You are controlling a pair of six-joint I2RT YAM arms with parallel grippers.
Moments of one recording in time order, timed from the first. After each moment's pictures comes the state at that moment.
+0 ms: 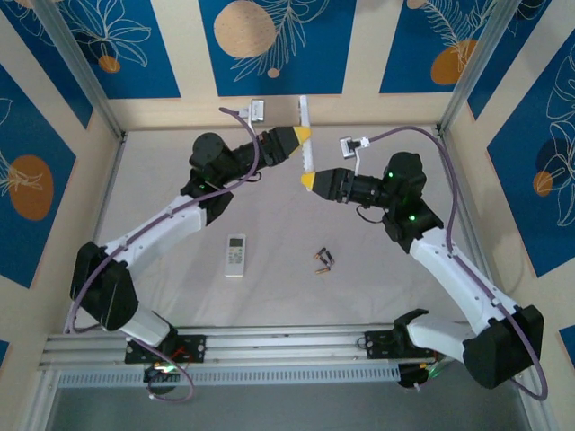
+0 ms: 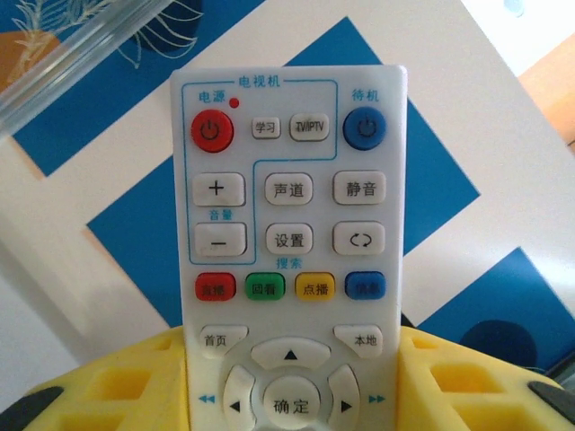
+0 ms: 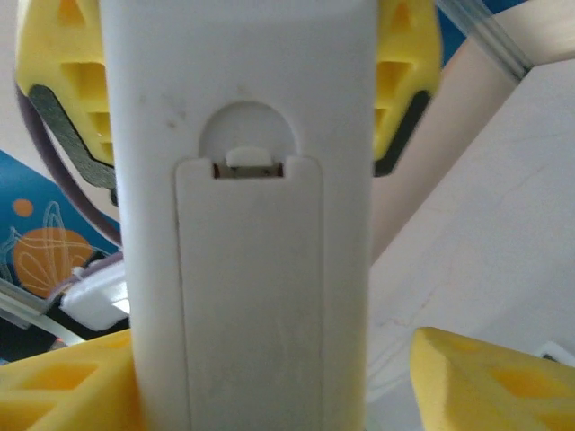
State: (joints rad) left arm -0.62 1.53 1.27 0.64 0.63 -1.16; right arm 0.41 1.12 0.97 0.18 -0.89 0.90
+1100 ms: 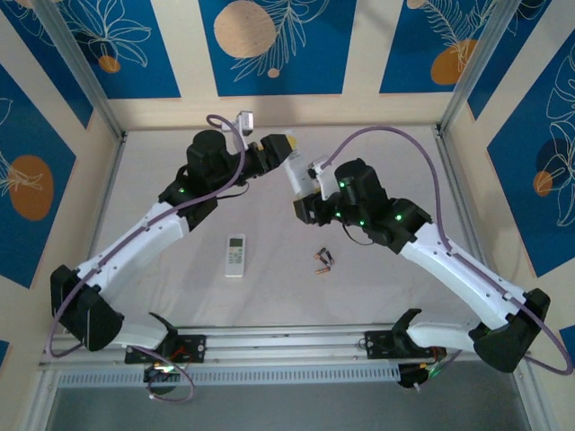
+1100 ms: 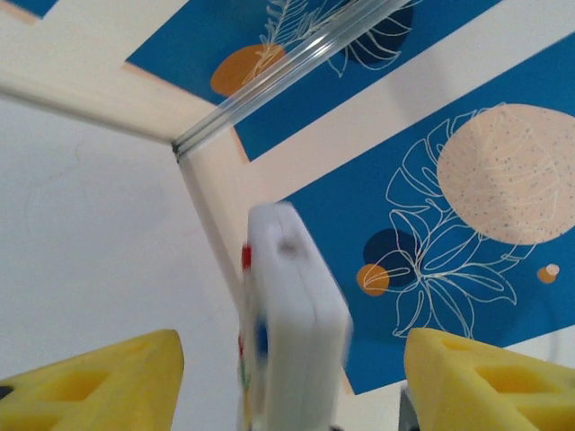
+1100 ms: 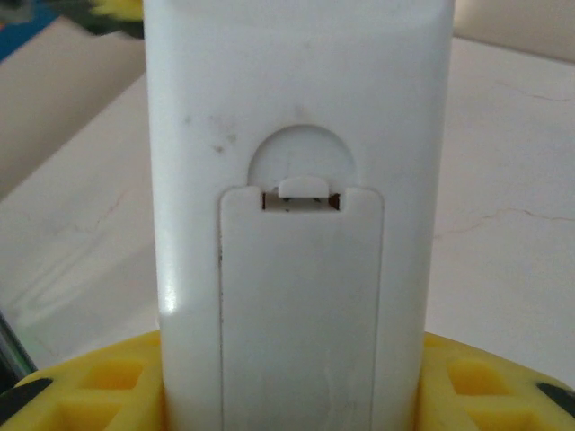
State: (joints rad) left arm -0.62 1.40 1.29 0.02 0.36 -0.96; right arm 0.75 1.17 1.21 -0.62 -0.05 0.19
